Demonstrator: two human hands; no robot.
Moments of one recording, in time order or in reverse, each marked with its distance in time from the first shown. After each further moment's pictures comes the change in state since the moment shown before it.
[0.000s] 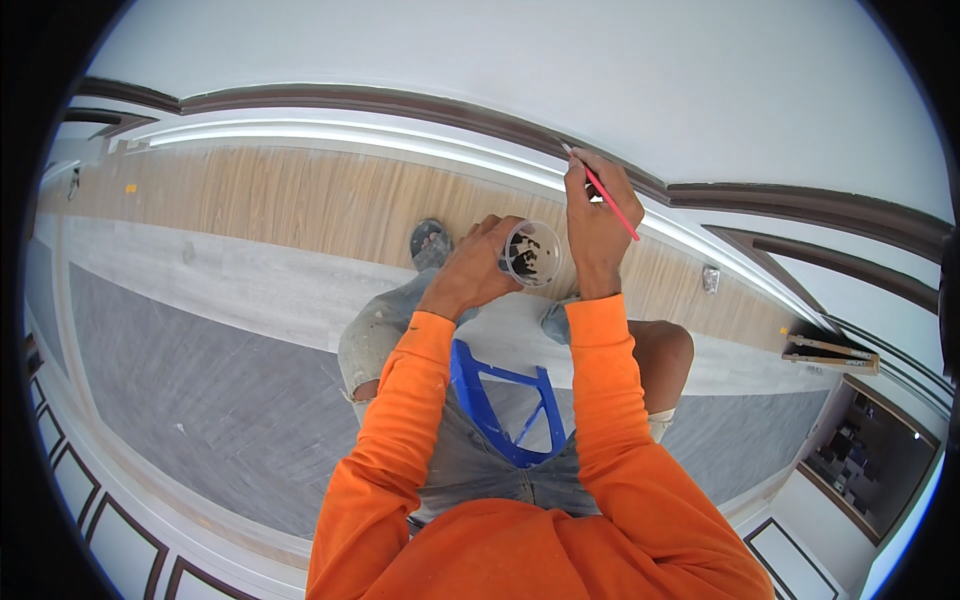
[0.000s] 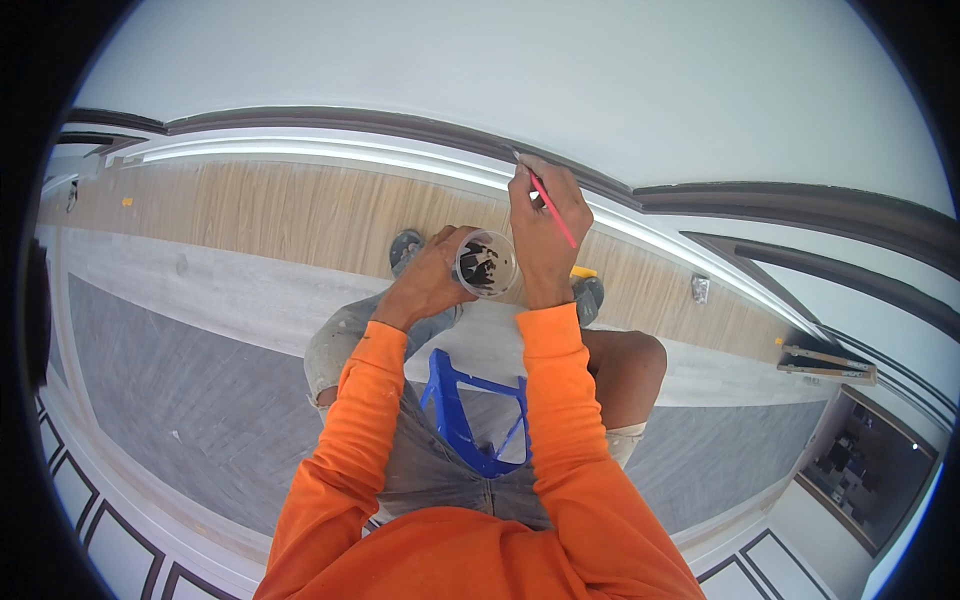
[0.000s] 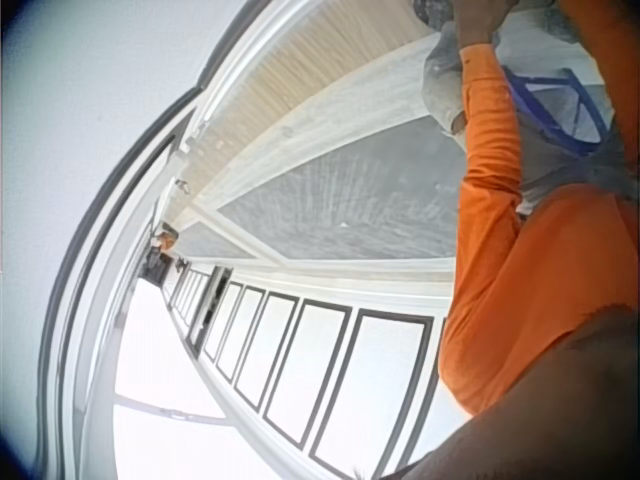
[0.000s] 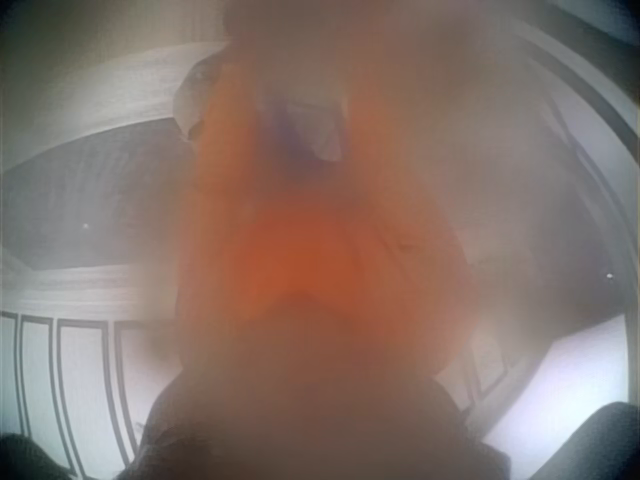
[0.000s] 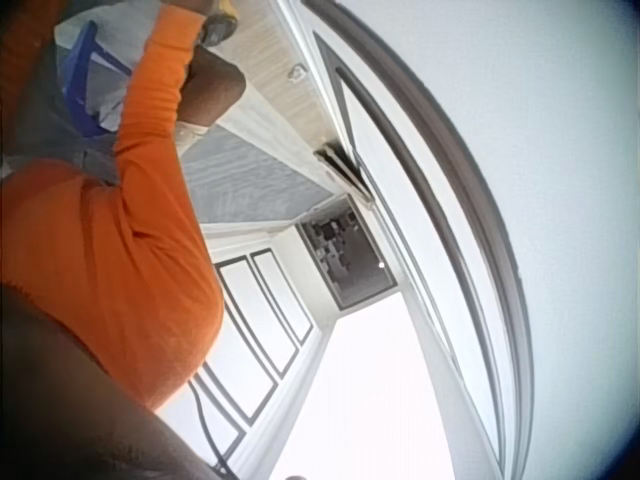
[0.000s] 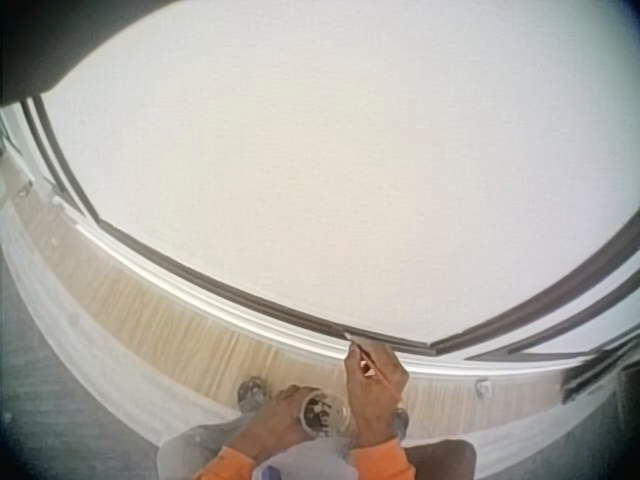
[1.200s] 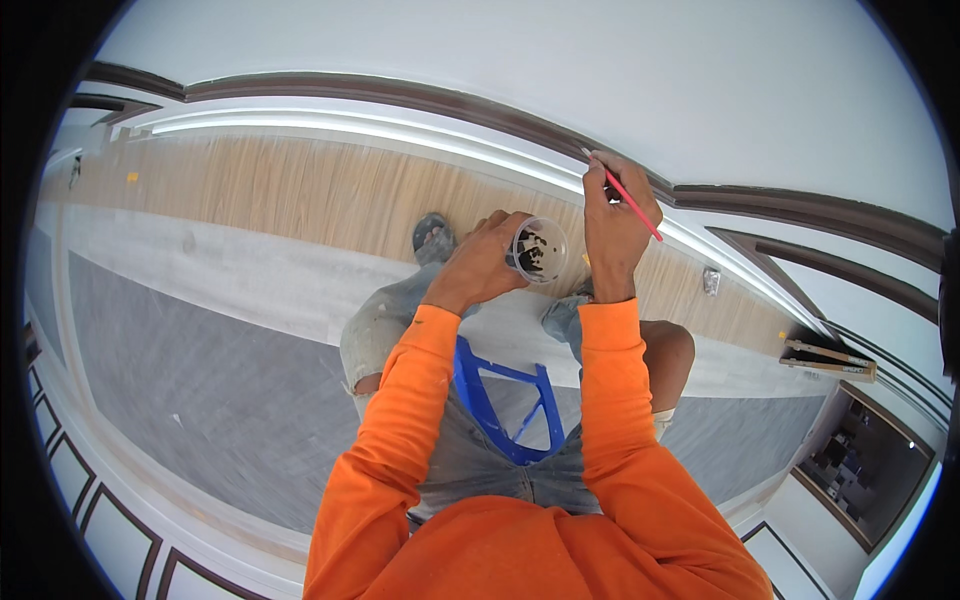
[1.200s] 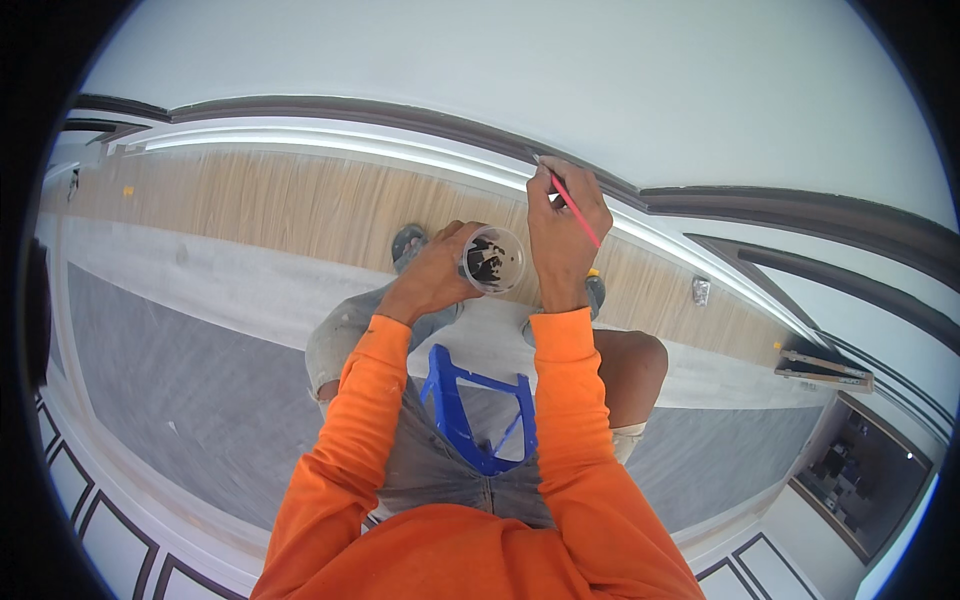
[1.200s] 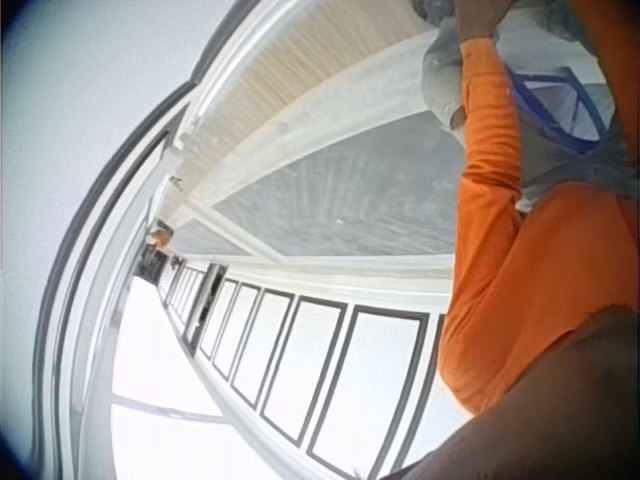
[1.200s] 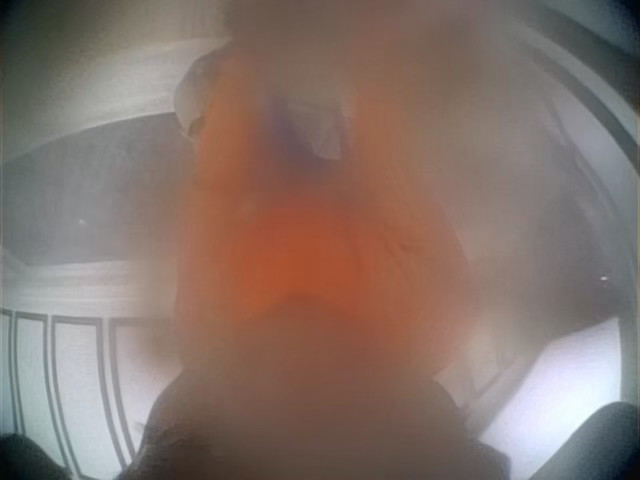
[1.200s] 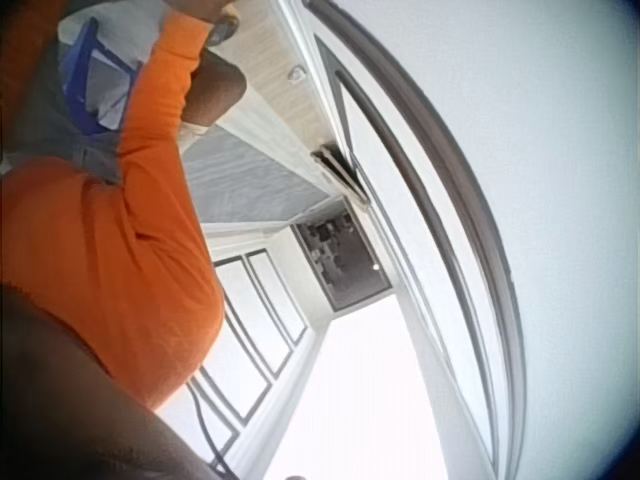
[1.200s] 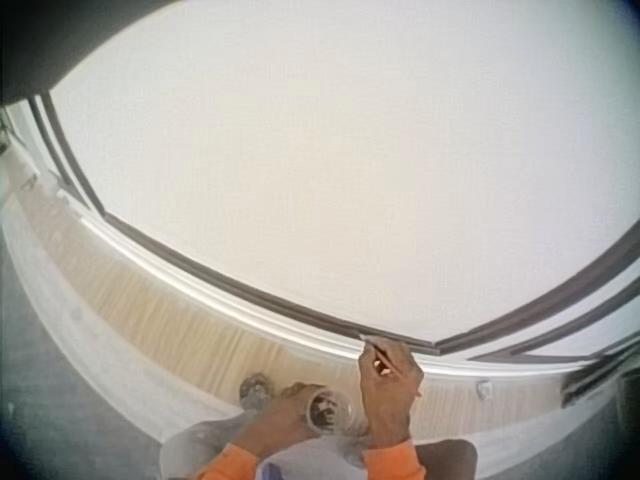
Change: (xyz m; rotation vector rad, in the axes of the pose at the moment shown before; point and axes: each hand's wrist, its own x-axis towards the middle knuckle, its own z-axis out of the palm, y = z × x) left_hand -0.001 0.006 -0.004 -0.038 -0.015 -0.020; right_hand 0.003 -0.002 -0.009 -0.023 0.016 0.028
